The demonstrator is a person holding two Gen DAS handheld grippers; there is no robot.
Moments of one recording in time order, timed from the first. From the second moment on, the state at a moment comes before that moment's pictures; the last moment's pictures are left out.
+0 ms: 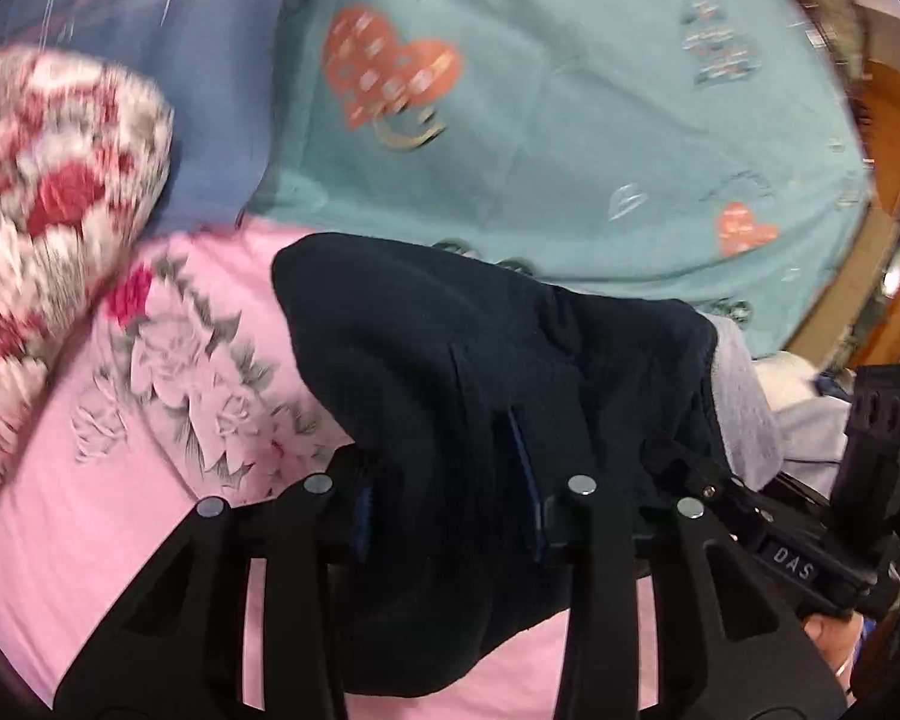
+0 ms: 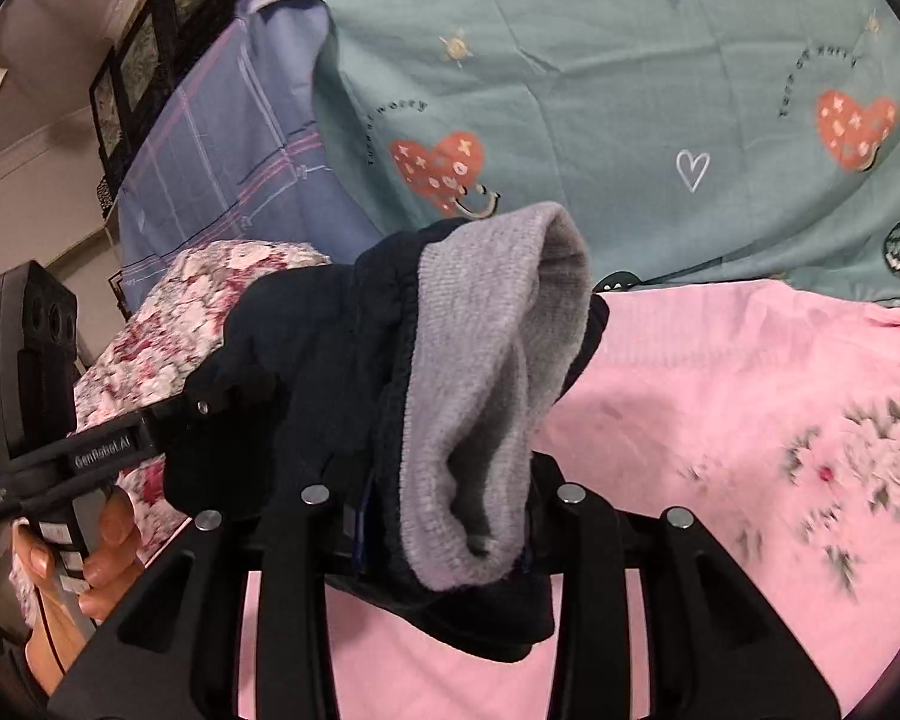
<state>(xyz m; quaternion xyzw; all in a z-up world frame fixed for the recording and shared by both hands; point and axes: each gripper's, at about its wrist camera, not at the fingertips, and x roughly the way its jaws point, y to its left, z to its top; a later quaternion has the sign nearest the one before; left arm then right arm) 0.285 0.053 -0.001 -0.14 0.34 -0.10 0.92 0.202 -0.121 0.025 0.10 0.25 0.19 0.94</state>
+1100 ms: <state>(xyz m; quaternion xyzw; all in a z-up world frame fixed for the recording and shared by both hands) 0.175 0.040 -0.074 -0.07 0.40 0.04 0.91 0.109 -0.118 -0.038 0.07 0.25 0.01 0.97</state>
